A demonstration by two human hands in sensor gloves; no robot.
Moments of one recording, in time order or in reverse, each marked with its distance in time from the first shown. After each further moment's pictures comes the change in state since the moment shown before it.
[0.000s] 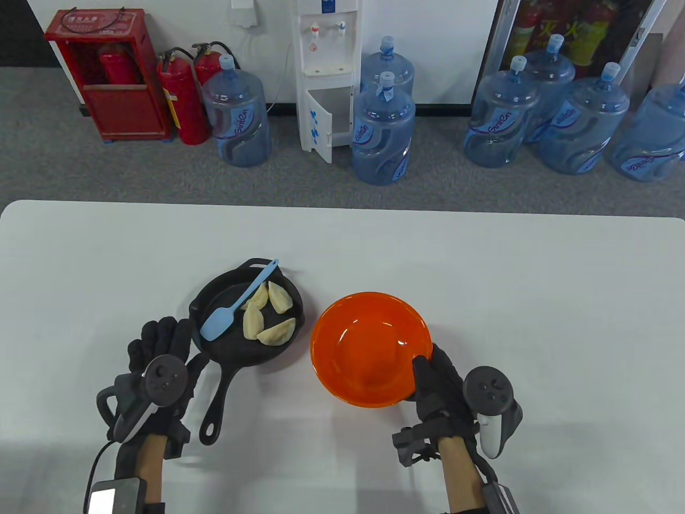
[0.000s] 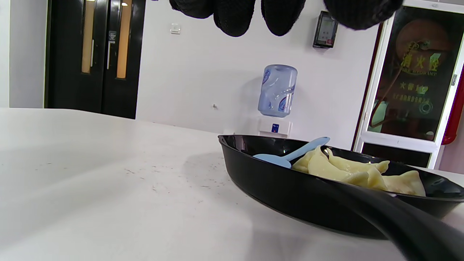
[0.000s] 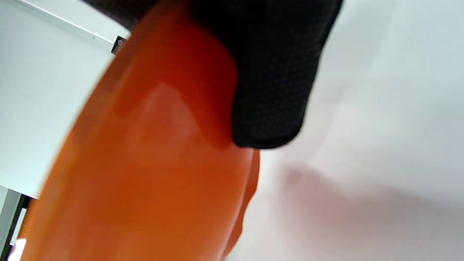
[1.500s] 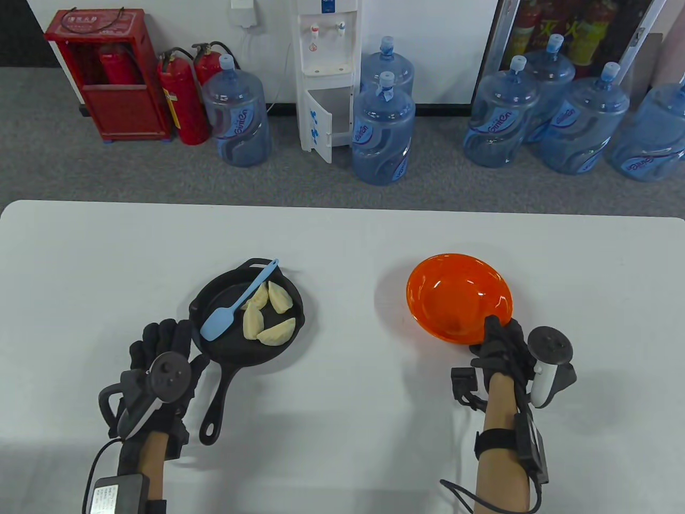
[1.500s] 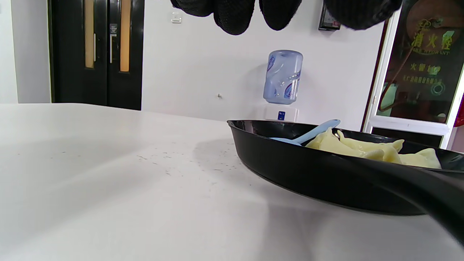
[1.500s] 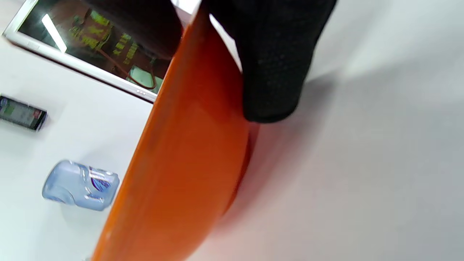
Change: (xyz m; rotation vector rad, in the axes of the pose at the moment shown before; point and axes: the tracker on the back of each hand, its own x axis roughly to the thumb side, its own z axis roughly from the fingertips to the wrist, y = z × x) left_hand -0.001 -0.005 -0.005 -0.044 0.016 -0.036; right_hand -0.060 -0.076 -0.094 -0.227 0.331 0.019
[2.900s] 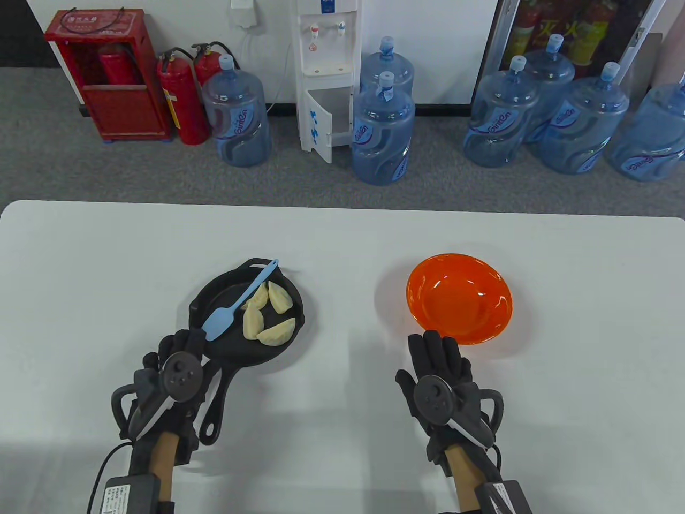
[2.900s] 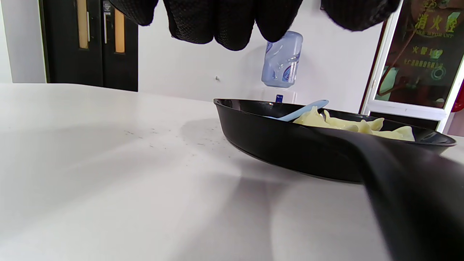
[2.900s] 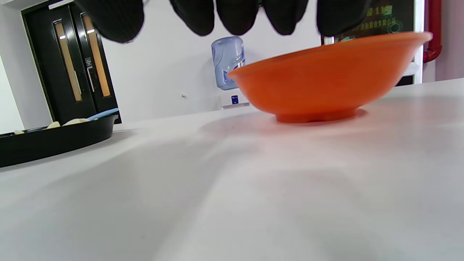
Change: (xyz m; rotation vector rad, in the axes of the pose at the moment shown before) left_hand 0.015 -0.009 0.002 -0.075 0.007 -0.003; right_hand 0.032 0.067 0.139 0.124 -0.814 0.881
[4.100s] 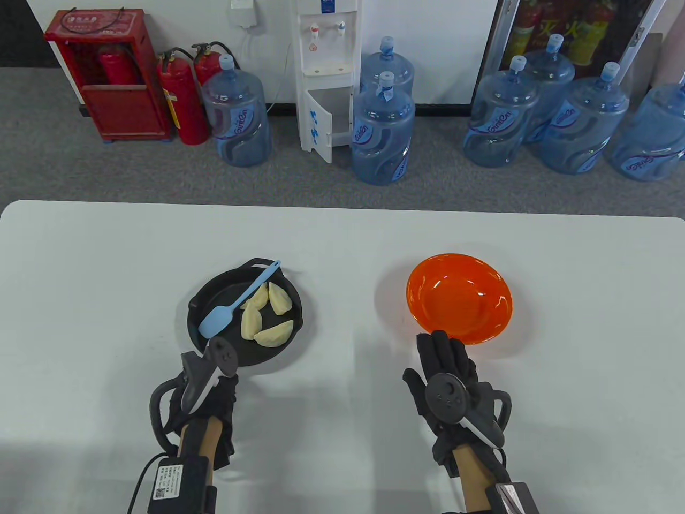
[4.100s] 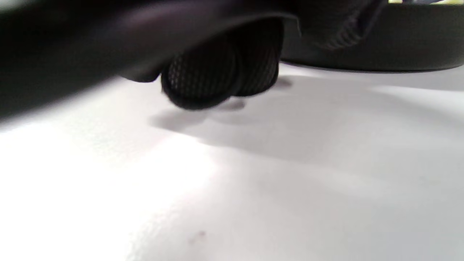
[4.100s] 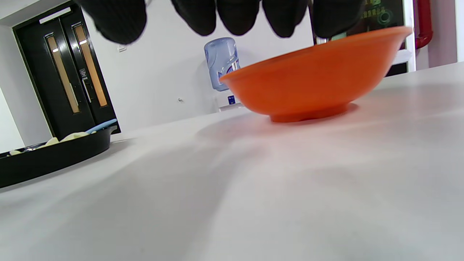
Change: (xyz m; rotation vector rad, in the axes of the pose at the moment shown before) left_hand 0.039 -0.039 -0.017 -0.354 0.309 -0.102; right_hand -0.012 -0.006 0.002 -0.002 0.028 -0.071
